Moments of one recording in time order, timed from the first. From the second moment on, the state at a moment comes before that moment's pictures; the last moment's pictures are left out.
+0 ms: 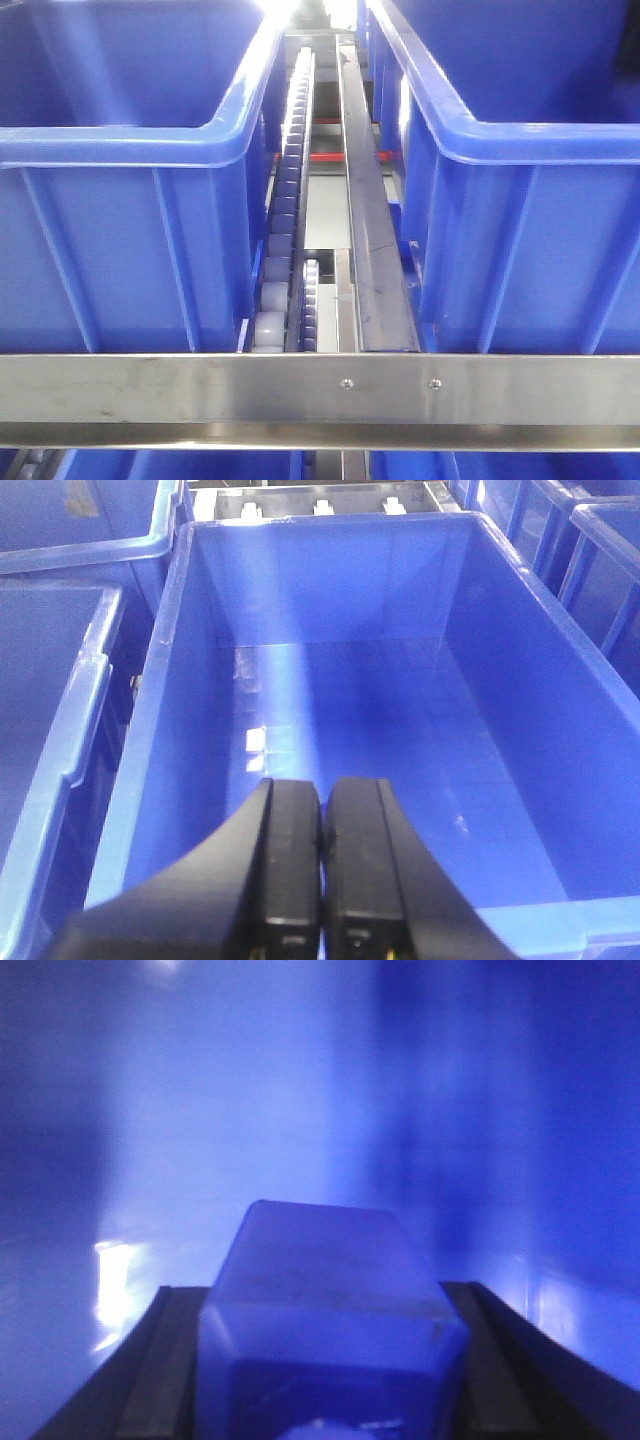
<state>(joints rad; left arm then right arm) -0.21 0.43 -0.69 0.16 0.57 -0.16 0.08 1.58 -1.33 -0.10 0.84 0.15</state>
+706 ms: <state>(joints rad) -0.21 0.43 -0.69 0.16 0.57 -0.16 0.08 1.84 -1.33 -0.12 0.66 0.15</state>
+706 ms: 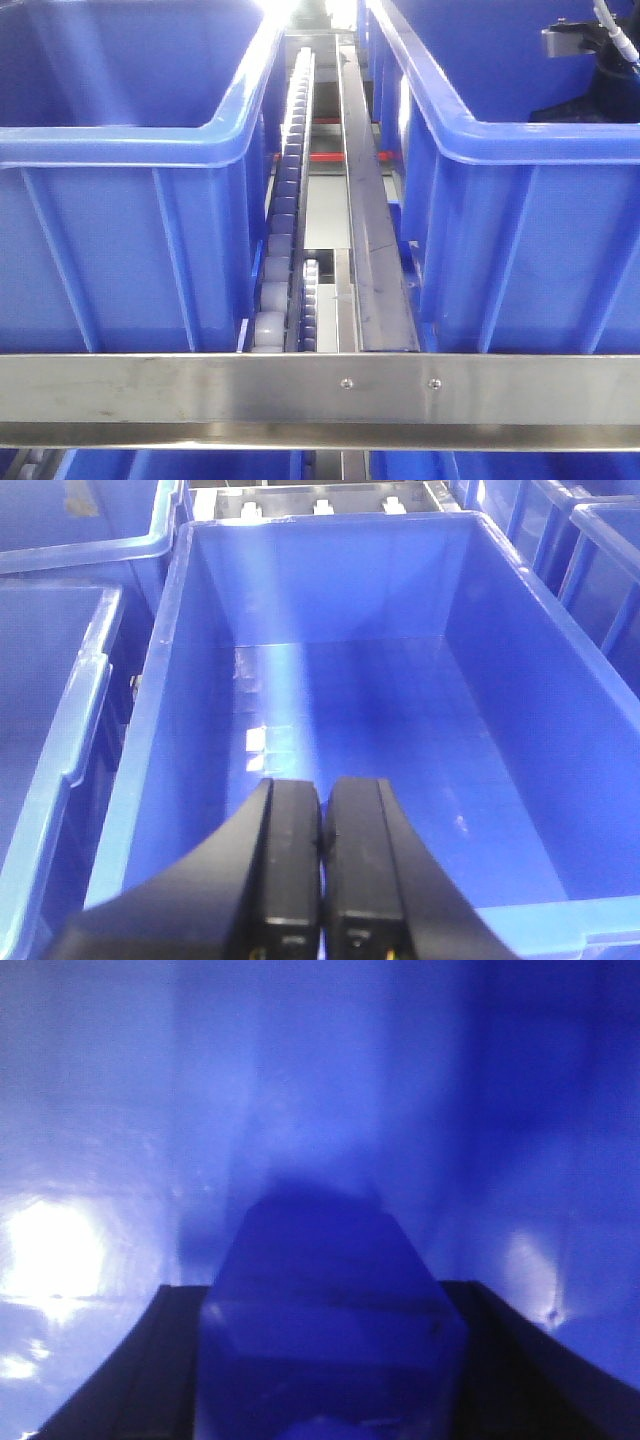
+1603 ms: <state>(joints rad) -0.21 0.43 -0.69 0.16 0.57 -0.16 0.08 1.04 -1.02 -0.12 0.70 0.15</state>
